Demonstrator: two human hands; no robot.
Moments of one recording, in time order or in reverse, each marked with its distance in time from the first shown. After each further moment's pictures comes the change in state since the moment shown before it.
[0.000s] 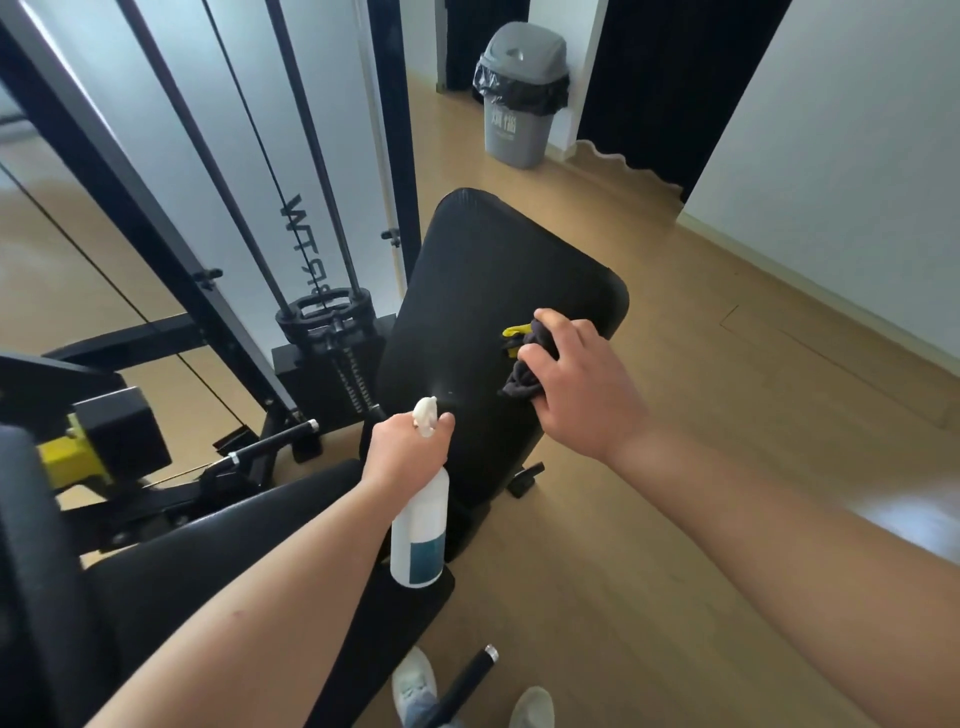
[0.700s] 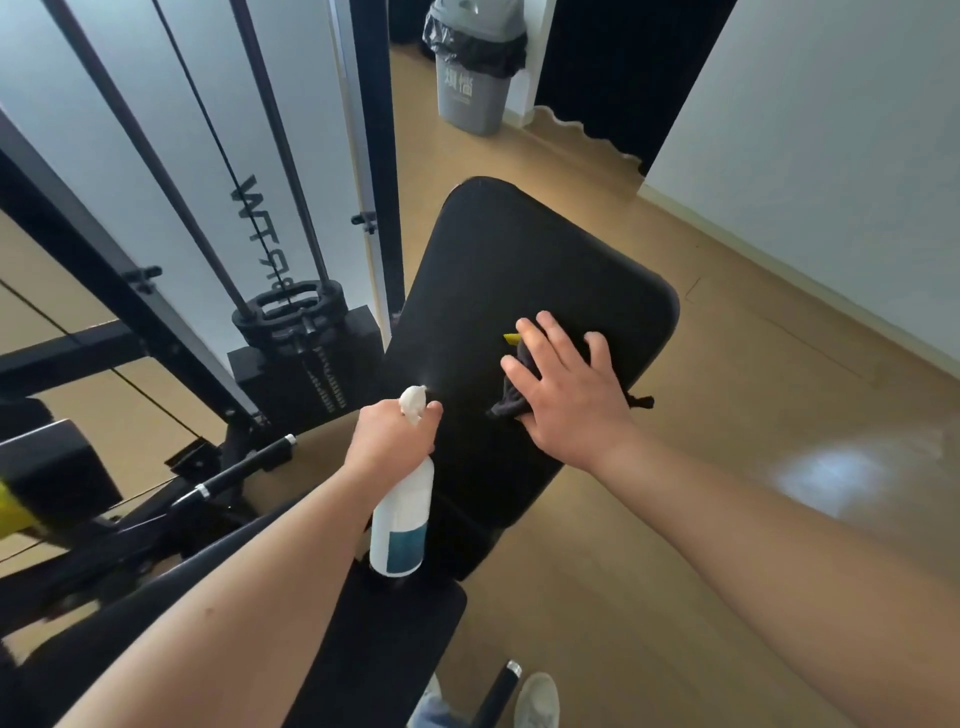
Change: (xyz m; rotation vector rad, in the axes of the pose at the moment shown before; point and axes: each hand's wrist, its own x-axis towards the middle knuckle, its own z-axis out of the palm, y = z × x) left_hand 0.109 -0.026 -0.029 0.064 -0.133 0.035; right_hand 0.055 -0.034 0.058 -0.285 -0.232 0.080
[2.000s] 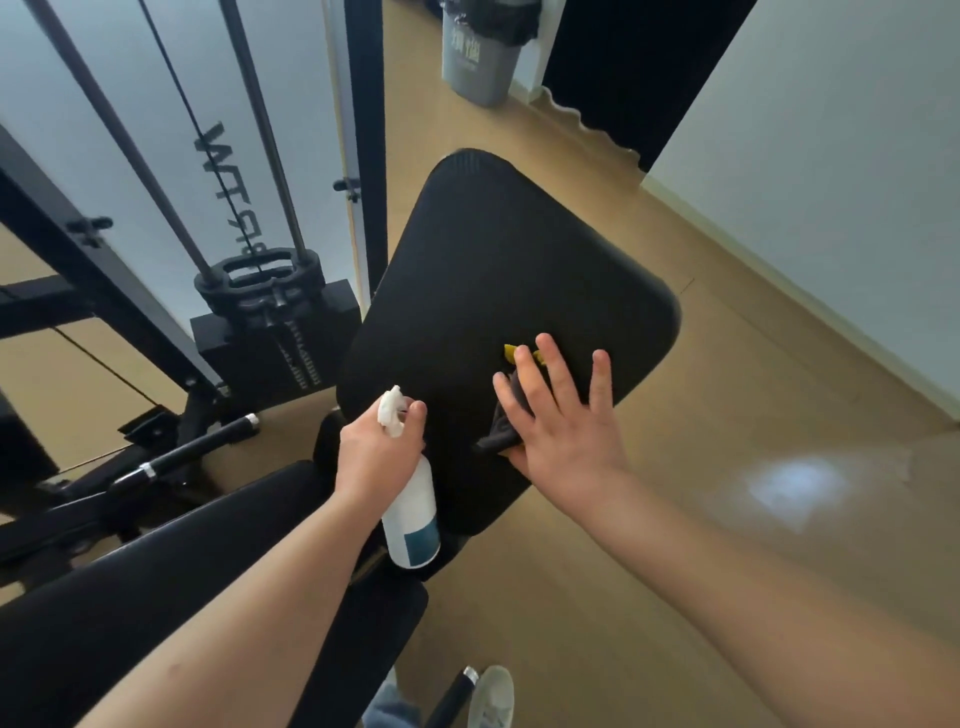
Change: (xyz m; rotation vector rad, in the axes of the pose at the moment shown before) left_hand -0.003 -0.002 0.047 -0.345 0.120 0.003; right_hand -0.015 0.007 0.025 -0.273 -0.184 -0.066
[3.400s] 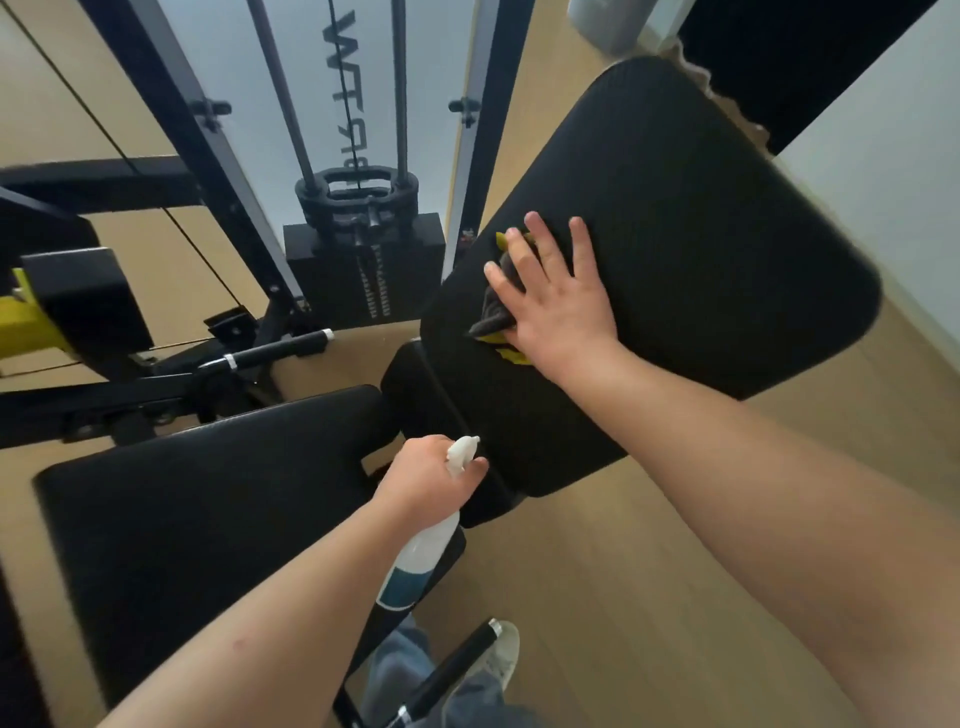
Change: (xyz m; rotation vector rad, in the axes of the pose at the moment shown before) left_hand -0.036 -0.098 -0.013 0.342 -0.241 -0.105; right_hand 0.128 -0.063 -0.031 -0.124 0.086 -0.183
